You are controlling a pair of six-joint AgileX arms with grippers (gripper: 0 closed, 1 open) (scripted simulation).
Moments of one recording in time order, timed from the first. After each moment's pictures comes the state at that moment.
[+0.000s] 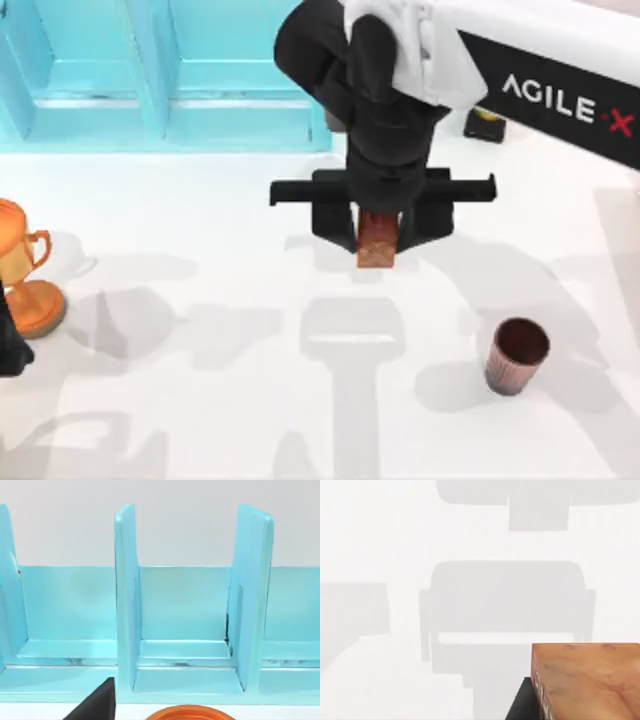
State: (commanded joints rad) left arm 0.00 0.00 0.00 0.00 0.00 0.00; right arm 0.71 2.15 1.91 -1.25 0.07 0.73
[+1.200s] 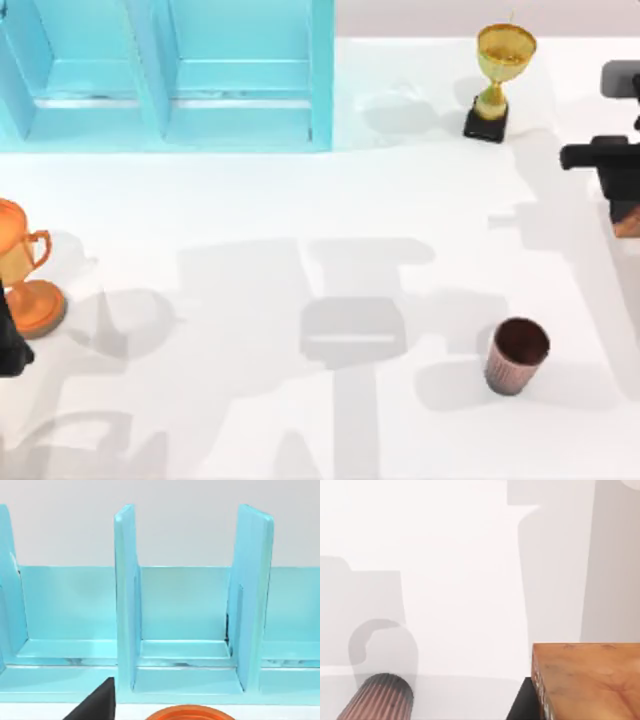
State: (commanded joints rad) left arm 0.00 0.00 0.00 0.00 0.00 0.00; right arm 0.18 1.79 1.49 -1.18 0.02 0.19
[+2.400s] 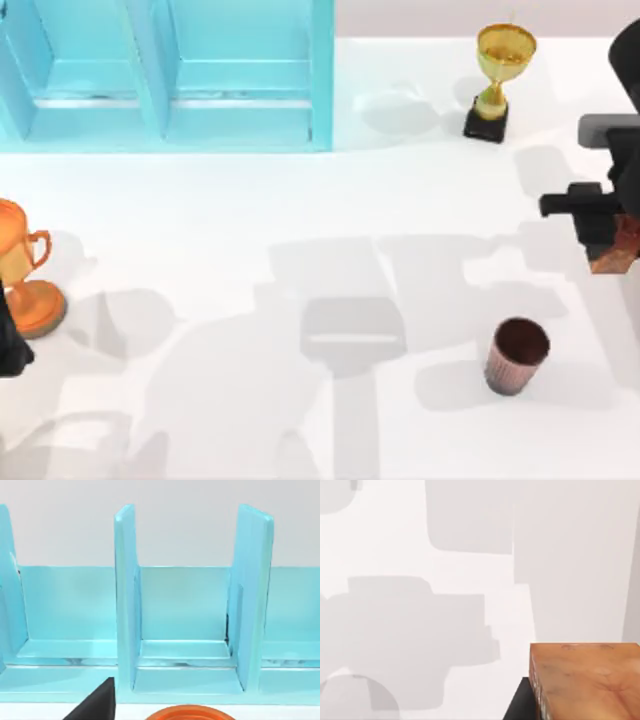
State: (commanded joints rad) left arm 0.00 0.00 0.00 0.00 0.00 0.00; right arm 0.18 1.85 1.31 -0.93 0.02 0.19
